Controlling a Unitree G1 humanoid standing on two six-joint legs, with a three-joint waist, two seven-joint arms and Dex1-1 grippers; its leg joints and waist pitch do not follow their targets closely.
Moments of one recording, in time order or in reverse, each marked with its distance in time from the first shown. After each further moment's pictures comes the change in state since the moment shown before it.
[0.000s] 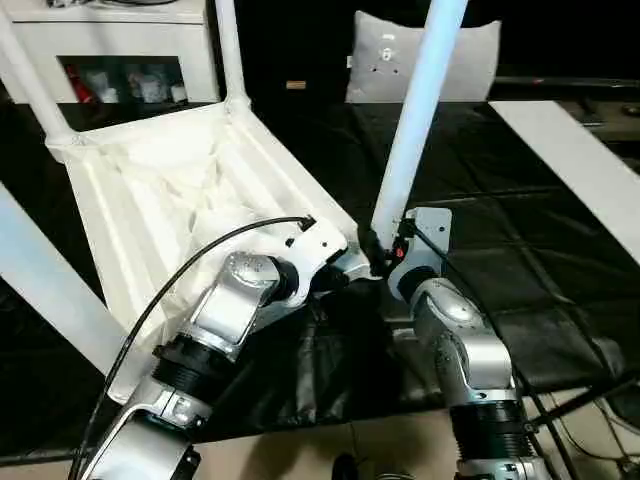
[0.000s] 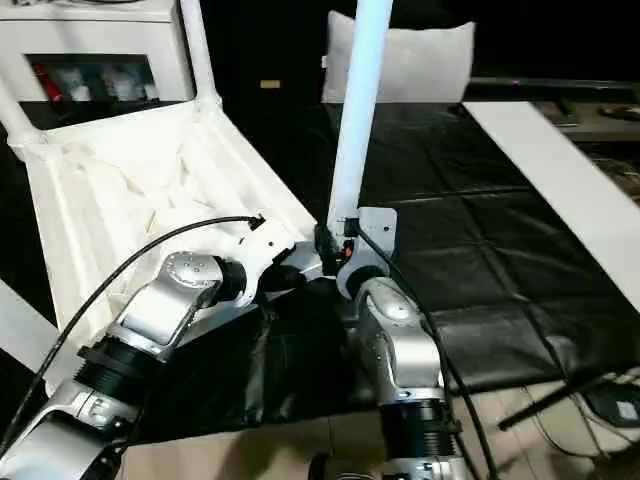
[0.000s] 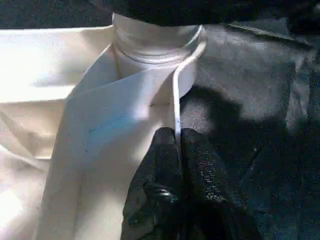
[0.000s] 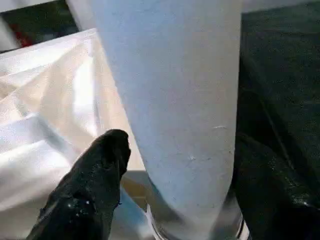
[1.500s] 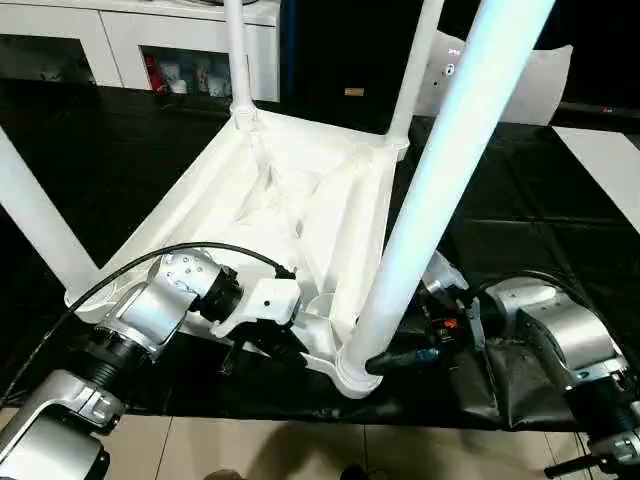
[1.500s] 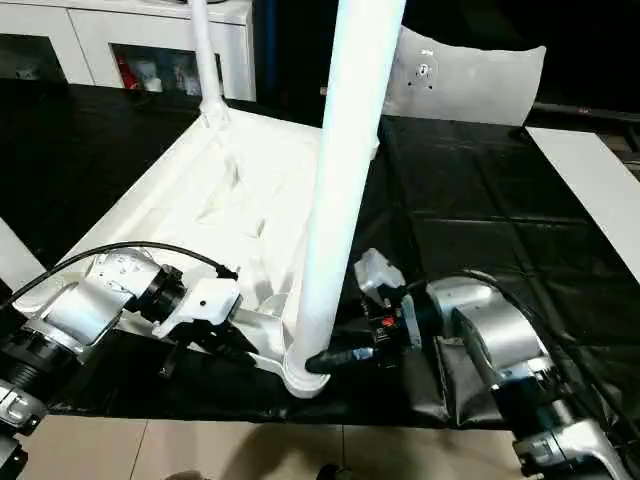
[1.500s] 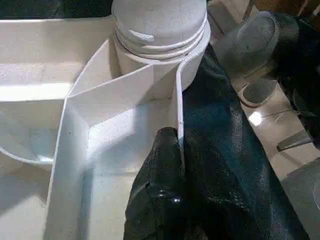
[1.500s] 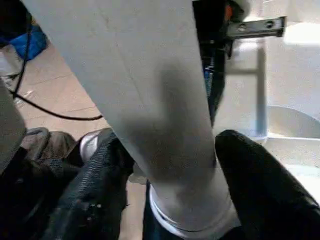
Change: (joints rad) left arm -0.003 0.345 -0.155 0.046 -0.107 -0.507 -0.727; right arm -0.111 -0.594 0.308 0.080 0.213 -0.012 1.307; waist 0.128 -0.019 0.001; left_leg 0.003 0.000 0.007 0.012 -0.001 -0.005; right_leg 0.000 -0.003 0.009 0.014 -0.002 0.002
